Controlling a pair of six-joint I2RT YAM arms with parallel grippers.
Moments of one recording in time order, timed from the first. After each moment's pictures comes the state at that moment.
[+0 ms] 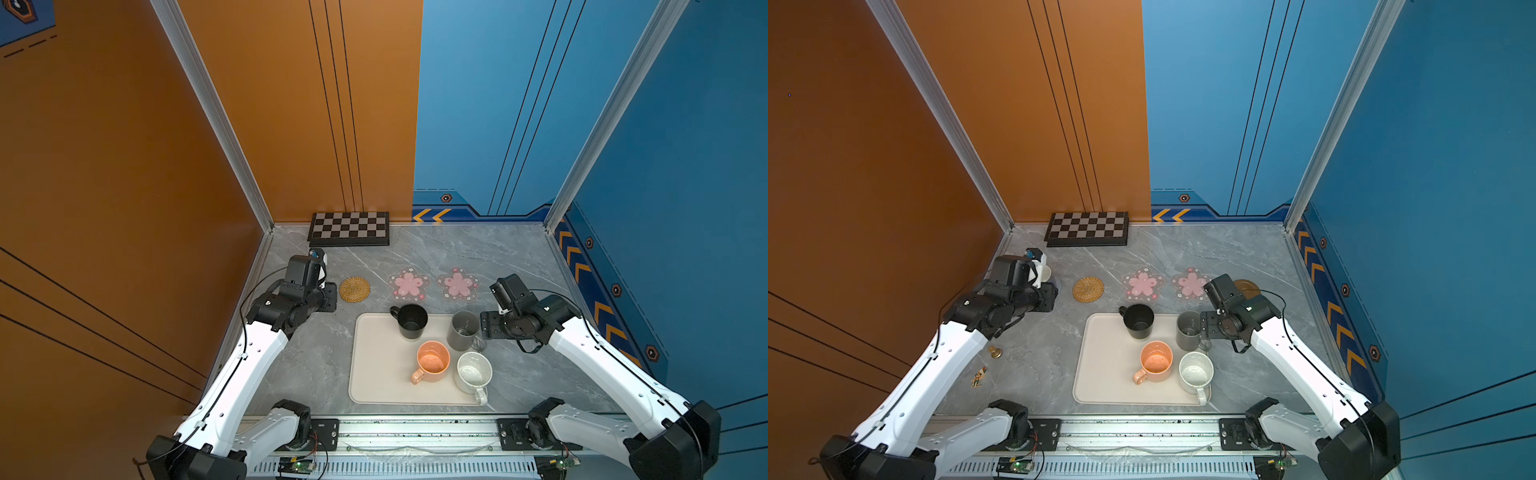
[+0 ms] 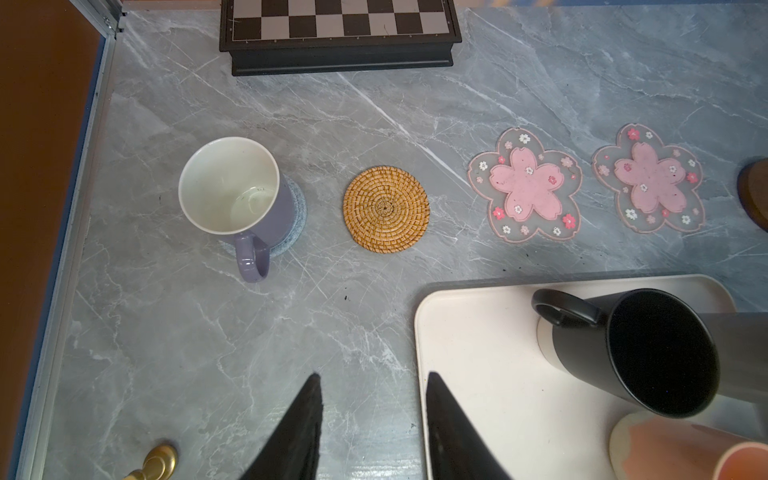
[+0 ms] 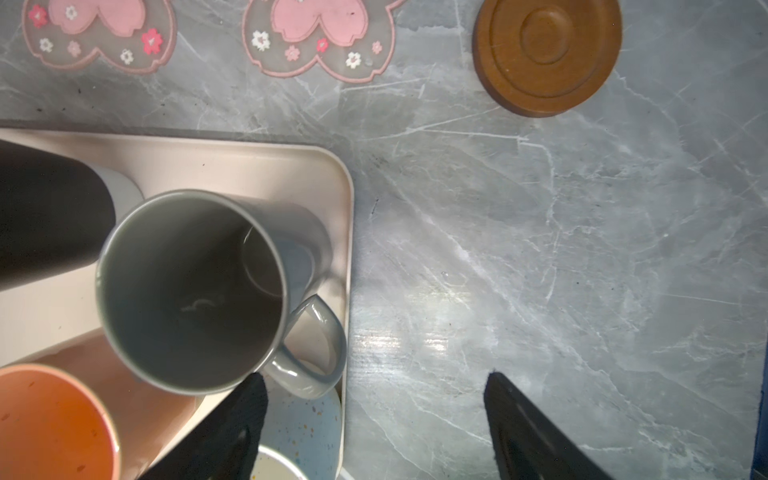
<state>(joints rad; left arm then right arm) -0.27 1.05 1.08 -0.84 -0.09 -0.20 0.51 1.13 0.99 -1.07 0.15 0.42</state>
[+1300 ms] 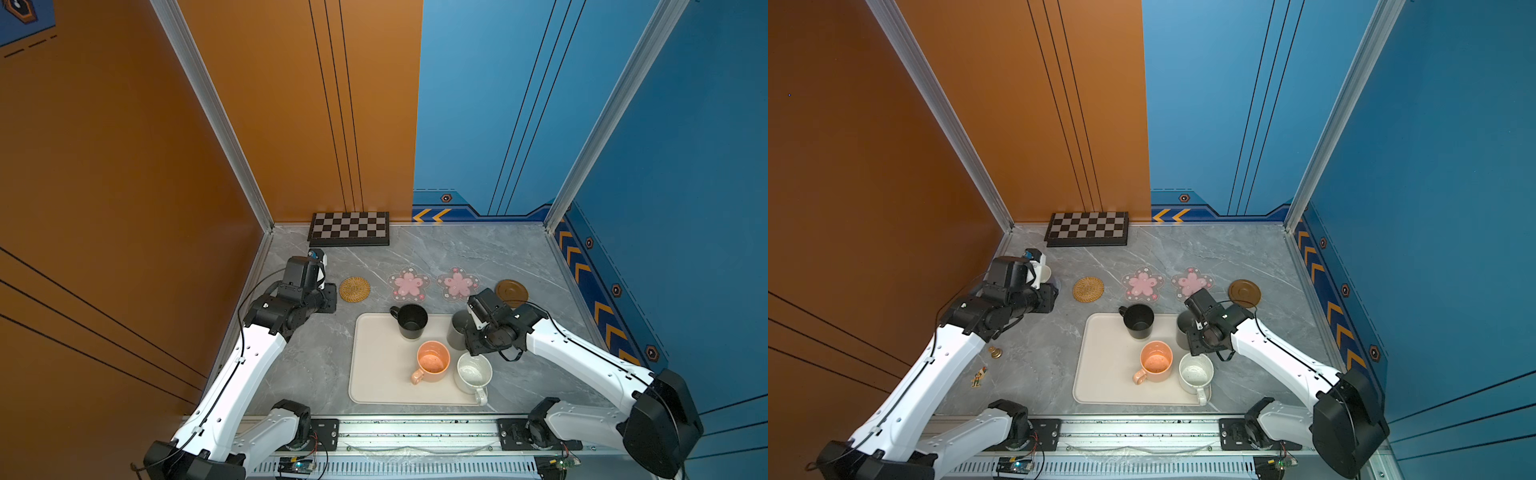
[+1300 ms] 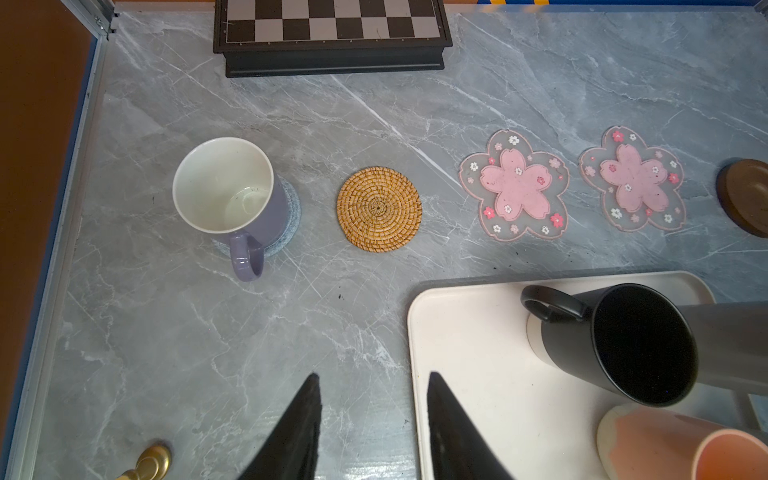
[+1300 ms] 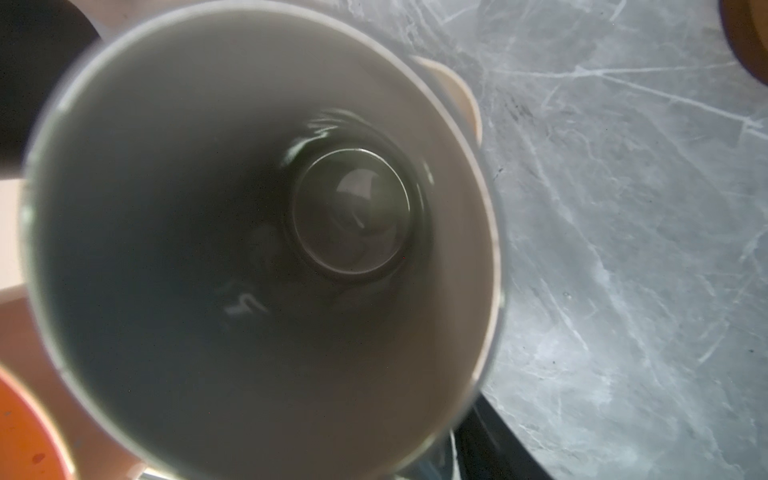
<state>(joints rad) -0.27 1.04 1.08 -0.85 -0.07 -0.20 0.62 1.24 0.84 -0.88 0.04 0.38</state>
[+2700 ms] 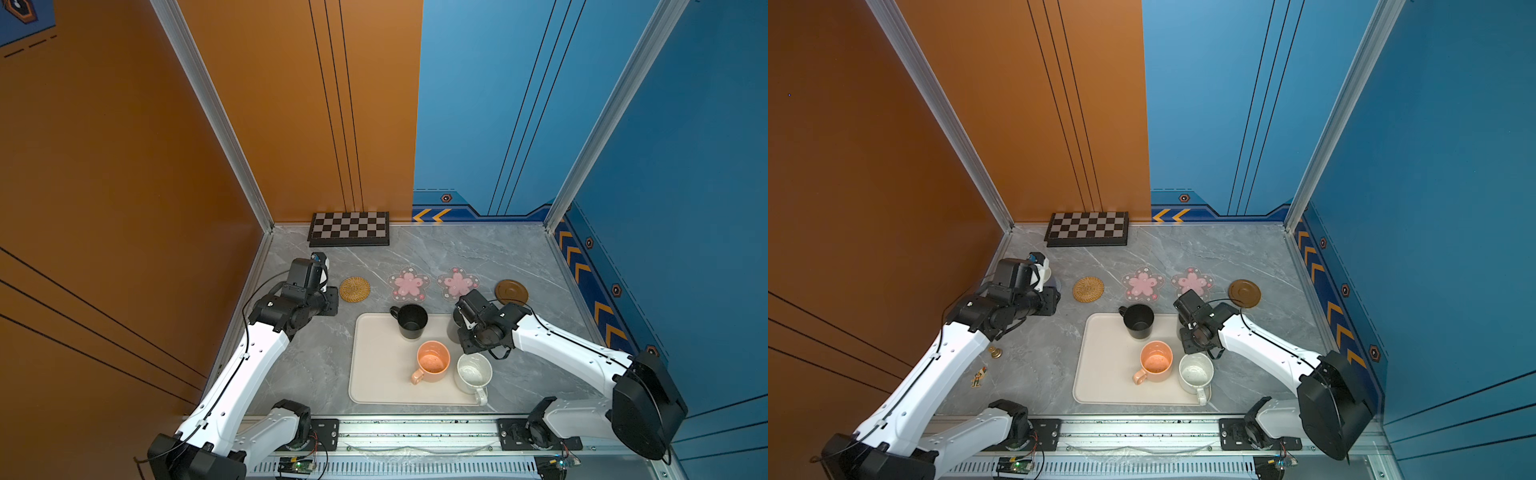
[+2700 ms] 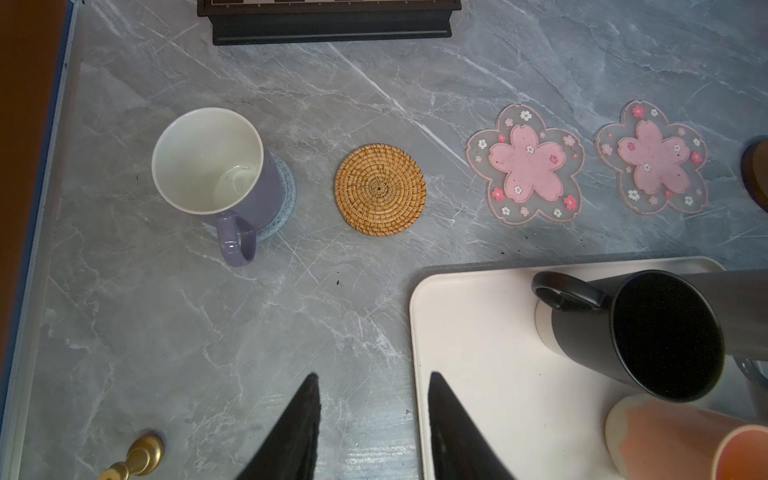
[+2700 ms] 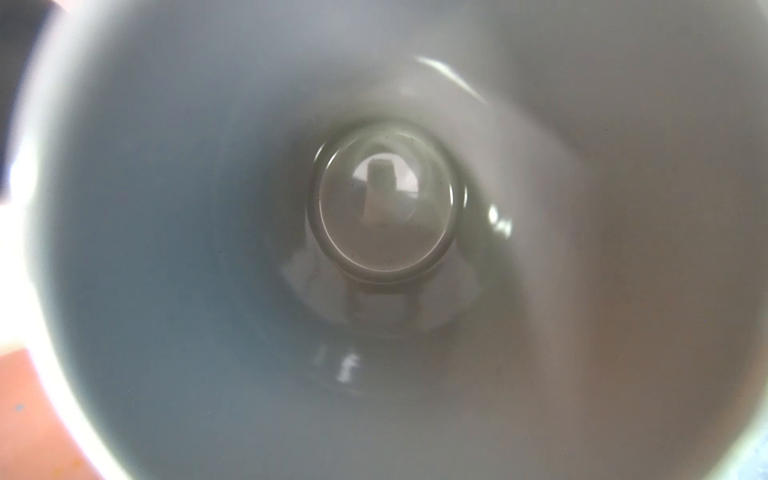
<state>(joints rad) -0.27 1.07 1.05 -0.85 -0.07 -0.21 0.67 1.35 0.87 -0.83 0.09 0.41</state>
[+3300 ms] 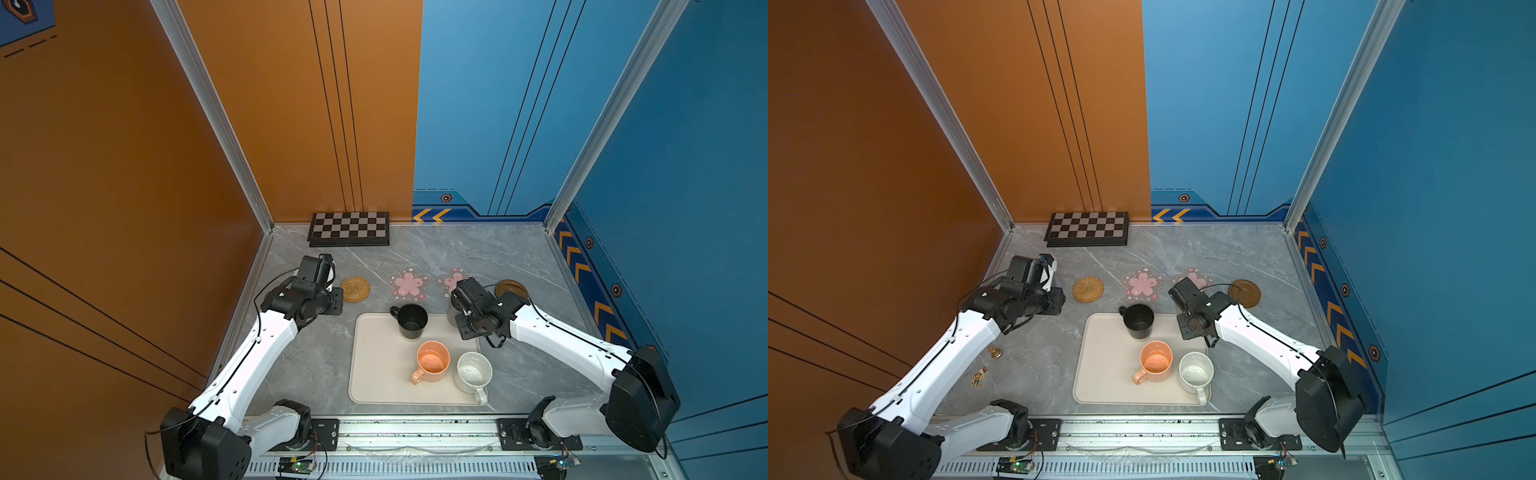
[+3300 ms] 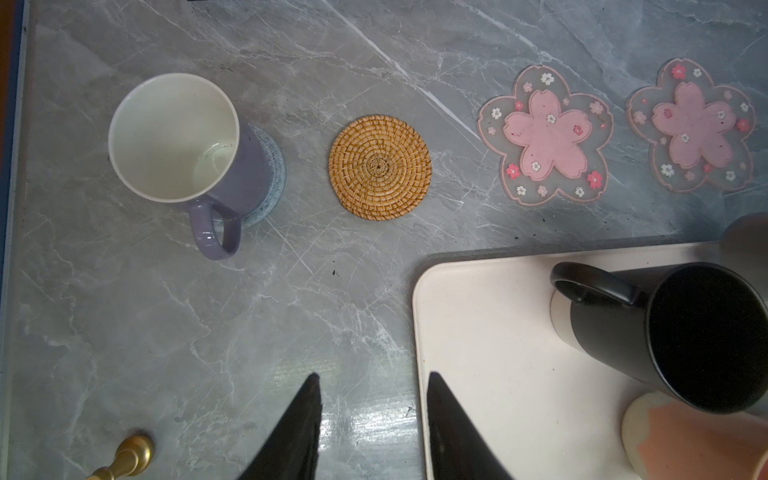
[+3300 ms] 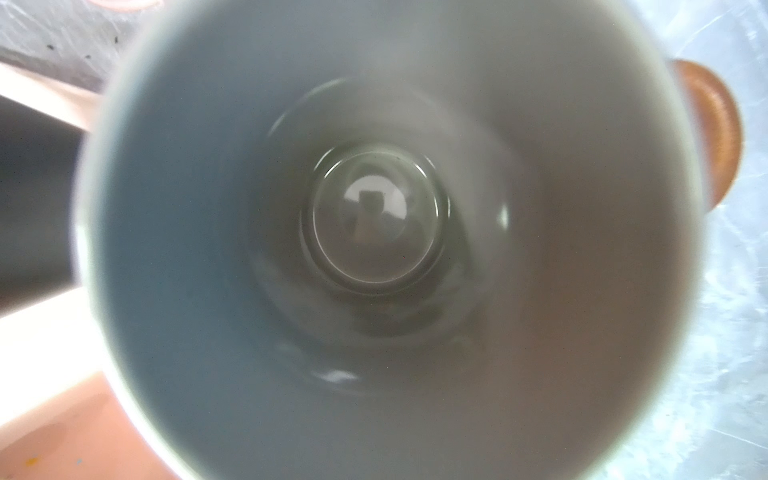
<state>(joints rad) -0.28 1.16 1.05 -0.85 -0.07 -0.21 0.66 1.37 1.00 -0.85 0.25 0.34</state>
